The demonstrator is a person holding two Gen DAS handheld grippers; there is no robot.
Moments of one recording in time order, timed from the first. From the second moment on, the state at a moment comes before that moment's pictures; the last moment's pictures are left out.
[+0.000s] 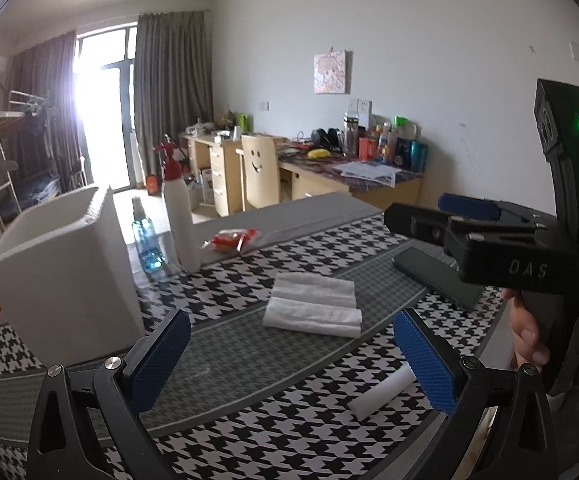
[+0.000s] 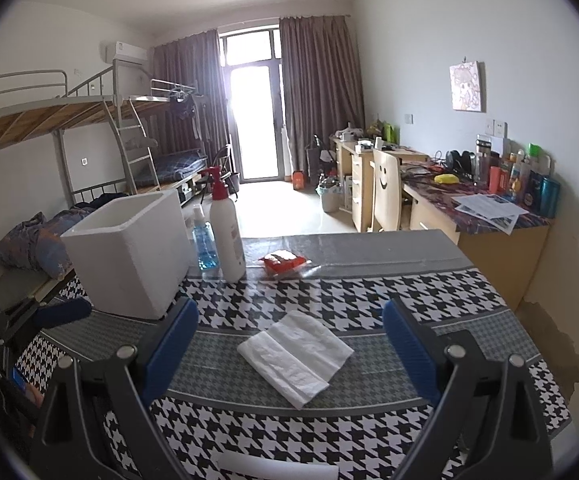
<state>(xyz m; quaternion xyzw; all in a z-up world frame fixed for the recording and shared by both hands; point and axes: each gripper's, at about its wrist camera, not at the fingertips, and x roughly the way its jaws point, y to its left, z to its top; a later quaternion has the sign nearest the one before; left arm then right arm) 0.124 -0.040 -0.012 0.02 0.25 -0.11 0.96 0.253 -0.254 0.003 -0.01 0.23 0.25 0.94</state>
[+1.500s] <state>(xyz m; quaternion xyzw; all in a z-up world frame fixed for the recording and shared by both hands) 0.177 -0.127 -0.104 0.13 0.41 -0.29 0.86 0.300 -0.295 -0.058 -0.01 0.32 0.24 0.92</state>
